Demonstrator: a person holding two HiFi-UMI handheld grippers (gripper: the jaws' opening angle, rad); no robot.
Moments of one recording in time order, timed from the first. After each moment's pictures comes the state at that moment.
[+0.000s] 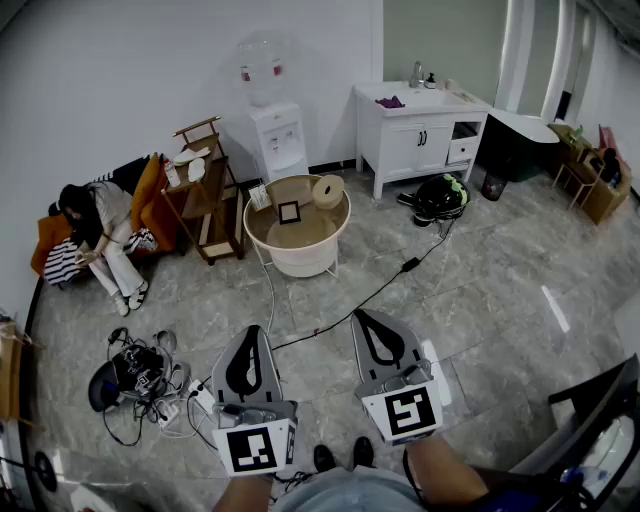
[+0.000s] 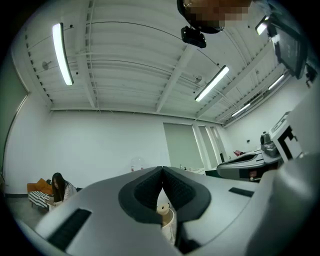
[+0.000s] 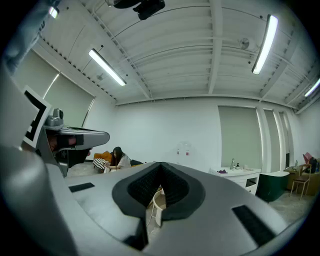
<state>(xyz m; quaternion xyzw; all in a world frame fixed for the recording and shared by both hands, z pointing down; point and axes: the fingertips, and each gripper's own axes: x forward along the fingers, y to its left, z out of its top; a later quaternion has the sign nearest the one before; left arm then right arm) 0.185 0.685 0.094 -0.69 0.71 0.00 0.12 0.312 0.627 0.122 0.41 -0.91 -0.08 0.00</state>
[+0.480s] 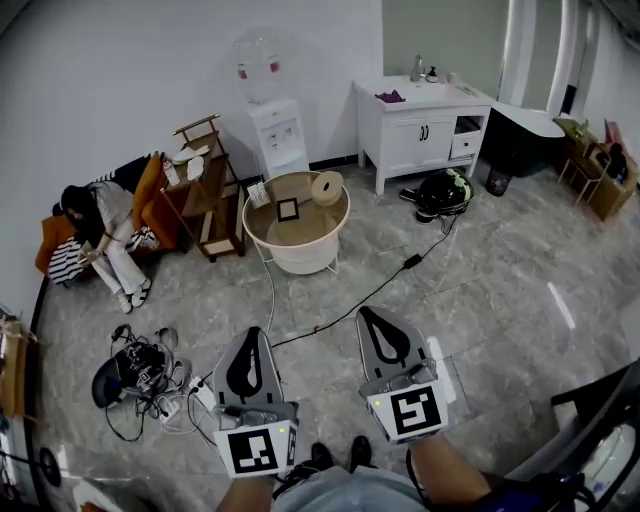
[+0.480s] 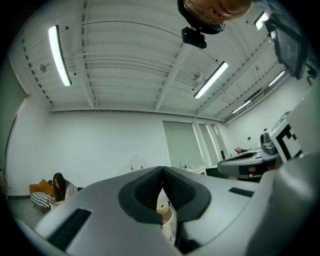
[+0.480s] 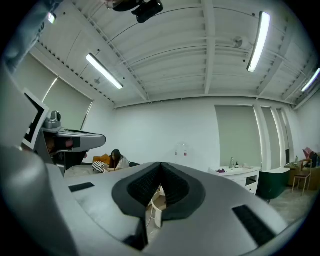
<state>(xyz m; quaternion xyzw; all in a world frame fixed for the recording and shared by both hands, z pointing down) 0.225 0.670 0.102 -0.68 0.72 -0.01 0.12 0.358 0.606 0.128 0.42 -0.91 -0.07 -0.01</state>
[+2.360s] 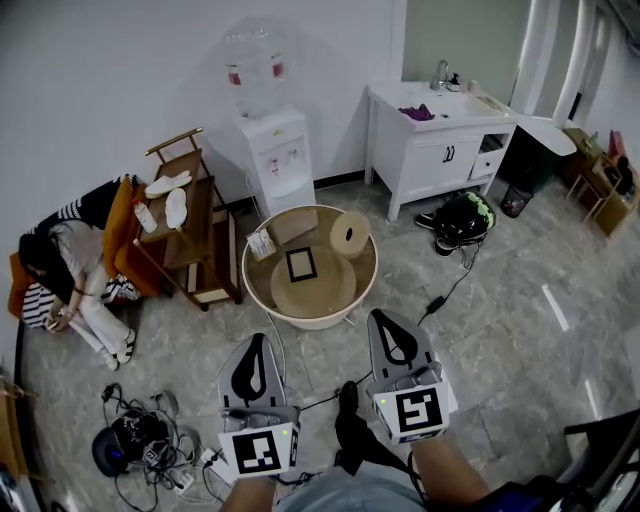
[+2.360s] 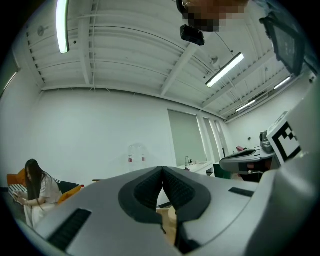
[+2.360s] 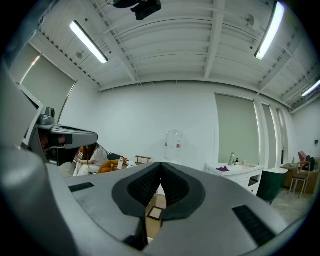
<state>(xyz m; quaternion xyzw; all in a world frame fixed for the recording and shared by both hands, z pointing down) -0.032 0.256 0.154 -0.71 0.70 -0.01 0.08 0.122 0.198 0.181 0.47 -0.88 -0.05 0.05</state>
